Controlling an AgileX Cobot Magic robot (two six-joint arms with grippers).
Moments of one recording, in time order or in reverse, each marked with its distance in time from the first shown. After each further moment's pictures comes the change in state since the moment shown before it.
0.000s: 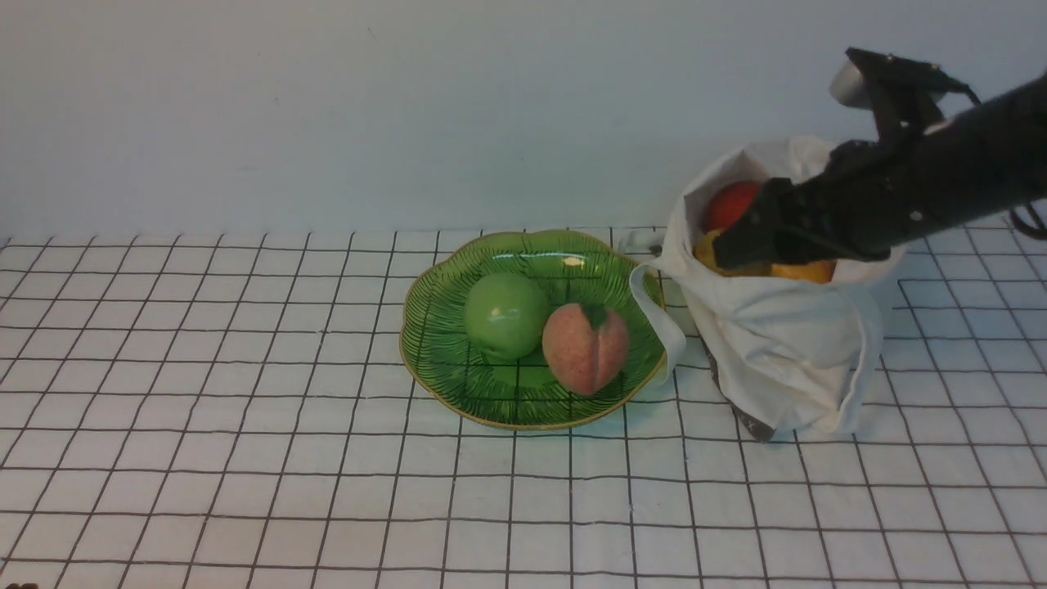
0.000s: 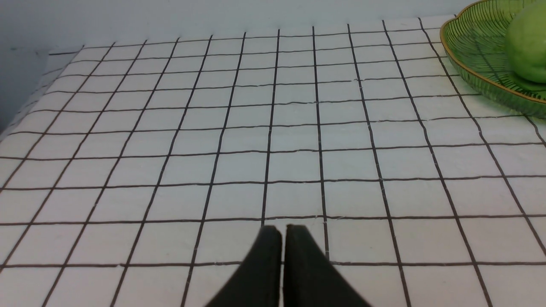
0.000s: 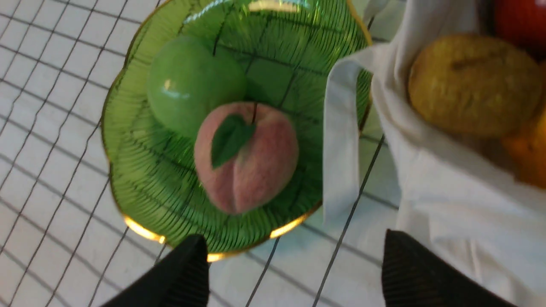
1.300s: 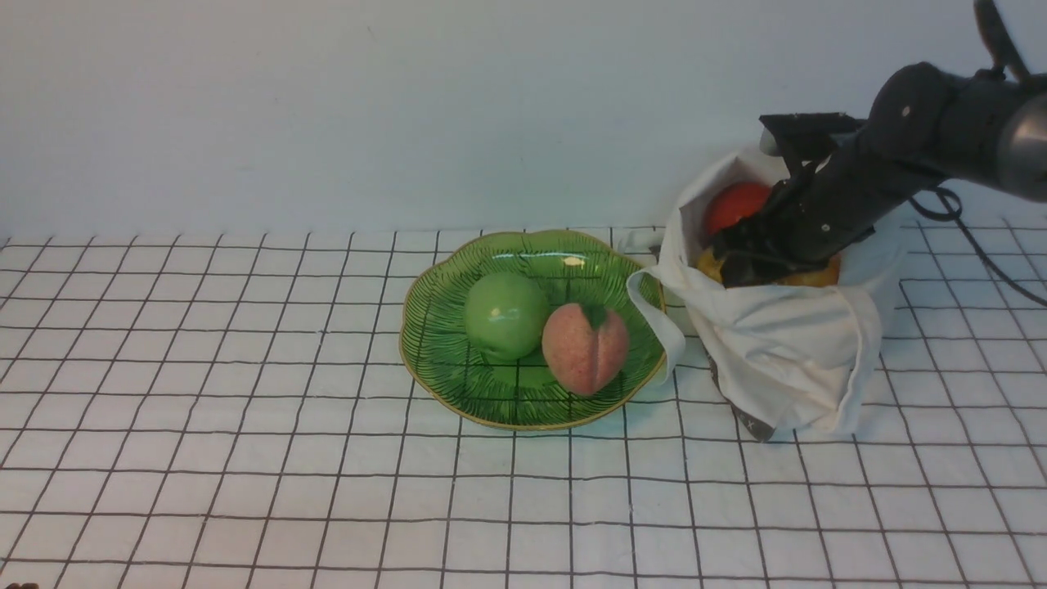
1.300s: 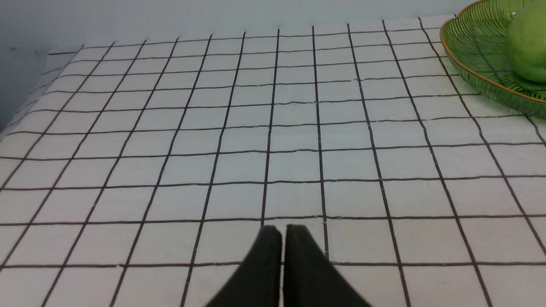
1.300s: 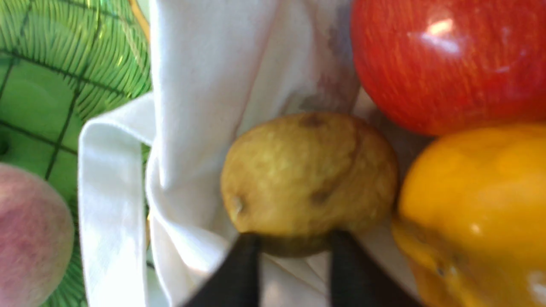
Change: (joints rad) right arm -0.007 0.381 -0.300 -0.285 0.020 0.158; left arm 0.000 0.000 0.000 0.000 0.000 0.000
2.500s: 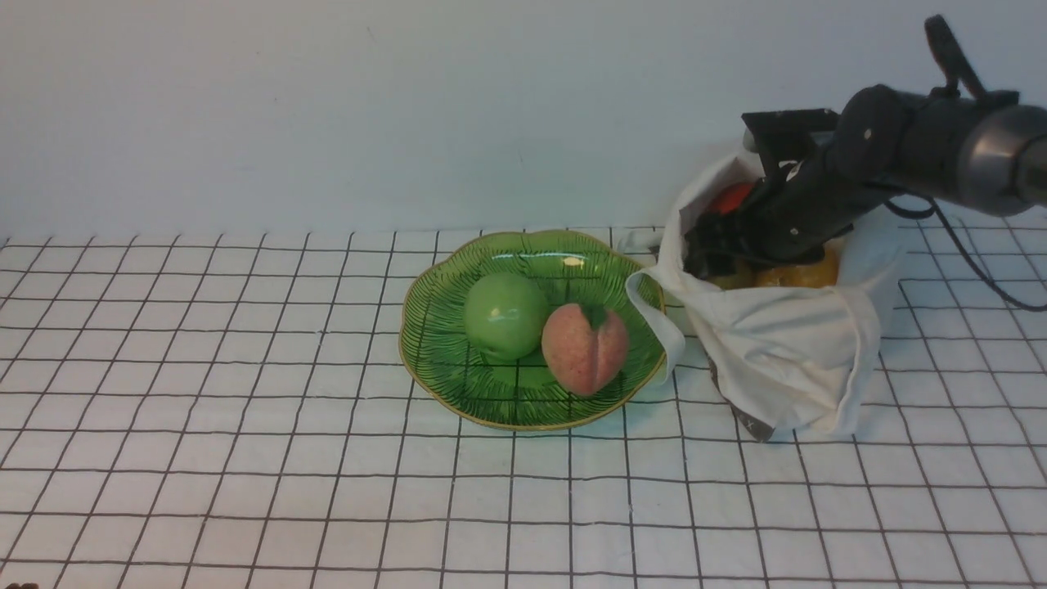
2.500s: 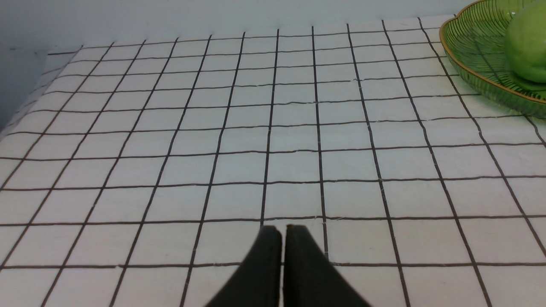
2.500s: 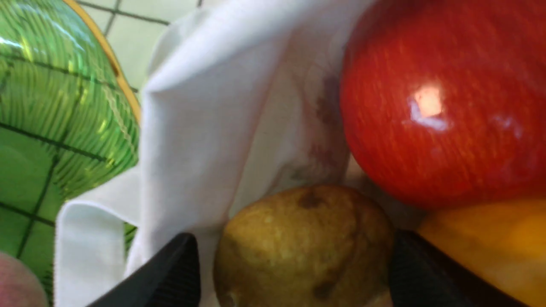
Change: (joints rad) right arm 0.049 0.049 -0.001 -0.074 -0.150 0.107; left arm 0.000 0.000 0.000 0.000 0.000 0.000
